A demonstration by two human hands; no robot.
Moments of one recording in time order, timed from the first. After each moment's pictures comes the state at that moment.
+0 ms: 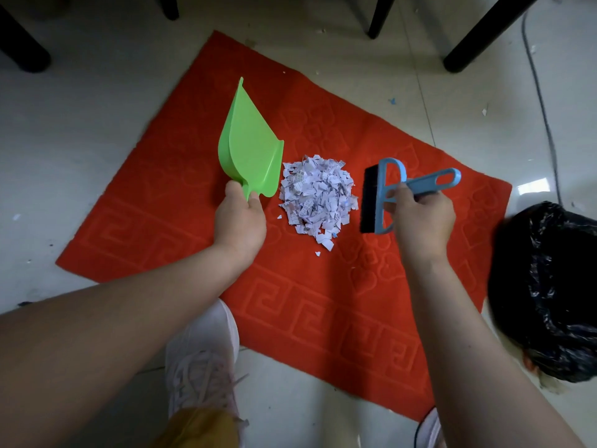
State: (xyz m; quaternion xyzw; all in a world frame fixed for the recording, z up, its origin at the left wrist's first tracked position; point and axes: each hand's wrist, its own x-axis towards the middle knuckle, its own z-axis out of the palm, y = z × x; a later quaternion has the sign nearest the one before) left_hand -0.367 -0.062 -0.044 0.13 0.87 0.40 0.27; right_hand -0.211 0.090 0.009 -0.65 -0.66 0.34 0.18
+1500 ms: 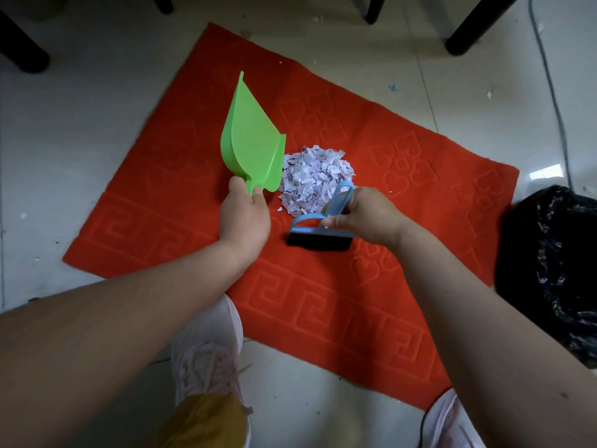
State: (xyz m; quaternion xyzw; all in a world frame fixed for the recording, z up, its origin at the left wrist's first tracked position) left_hand -0.357 -0.059 -0.042 0.13 0.87 0.39 0.26; right_hand -0.227 0.096 -0.026 -0.33 -0.85 0.36 -0.19
